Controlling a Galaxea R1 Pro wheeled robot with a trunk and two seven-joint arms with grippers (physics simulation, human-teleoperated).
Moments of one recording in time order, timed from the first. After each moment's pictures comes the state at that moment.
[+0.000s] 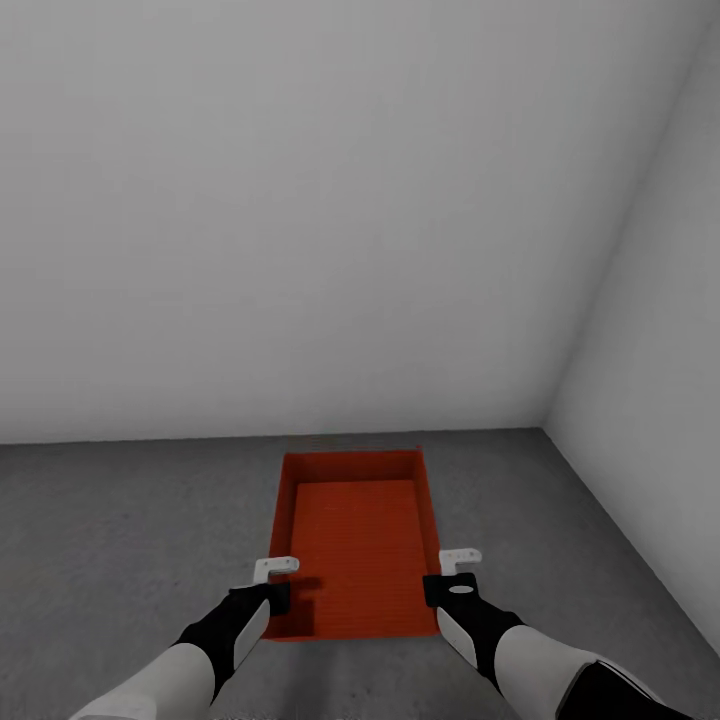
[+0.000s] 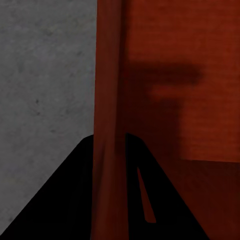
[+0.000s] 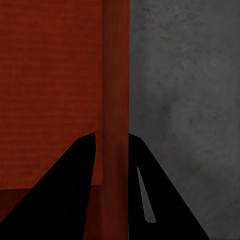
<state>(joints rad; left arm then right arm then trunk) -0.66 -0.10 -0.02 -0.30 0.10 0.26 0.17 -0.75 0.11 0.69 -0.12 -0.60 0.03 -0.29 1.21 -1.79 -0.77</state>
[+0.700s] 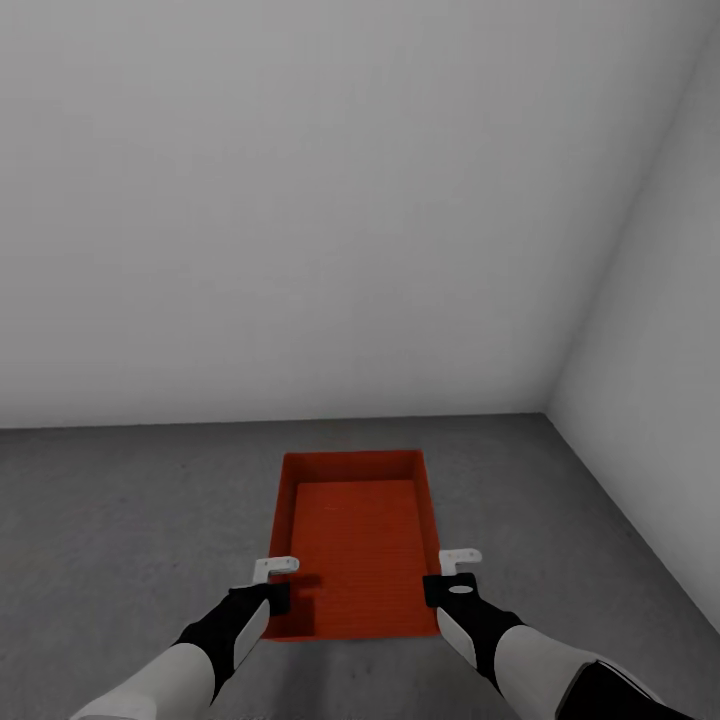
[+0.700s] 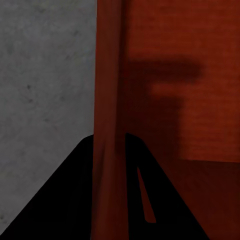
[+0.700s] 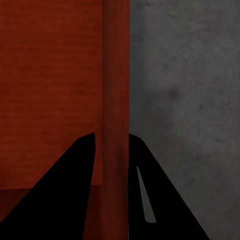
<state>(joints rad) -0.66 -0.10 -0.02 -0.31 0.10 0.26 0.17 -0.75 0.11 0.69 -0.12 -0.60 0.03 -0.29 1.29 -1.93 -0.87</state>
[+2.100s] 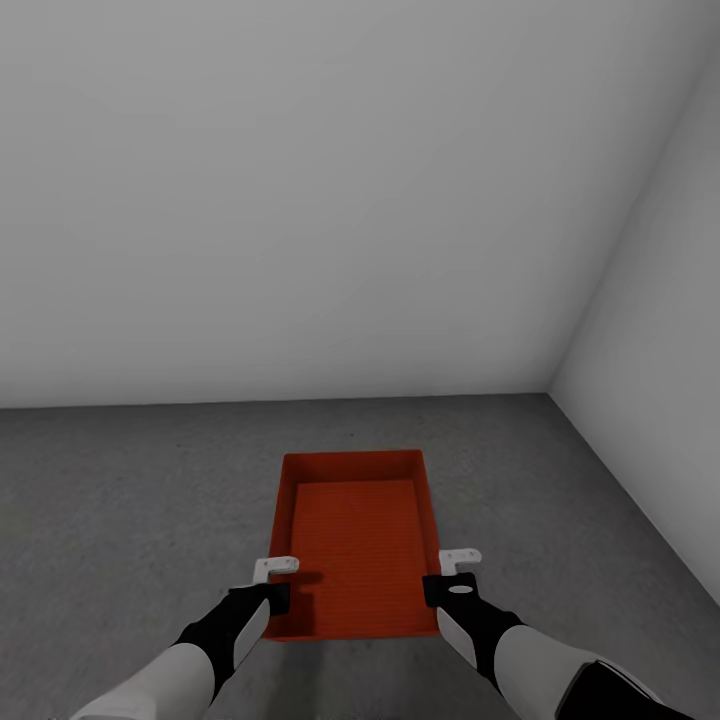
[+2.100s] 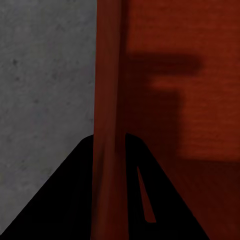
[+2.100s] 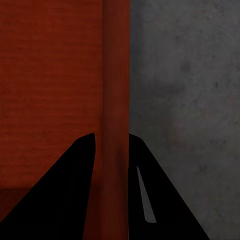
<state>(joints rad) -0.66 -0.10 -0.02 -0.31 0.10 0.26 0.17 -0.75 0.11 0.69 -0.12 -0.60 0.03 -0.29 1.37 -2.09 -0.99</state>
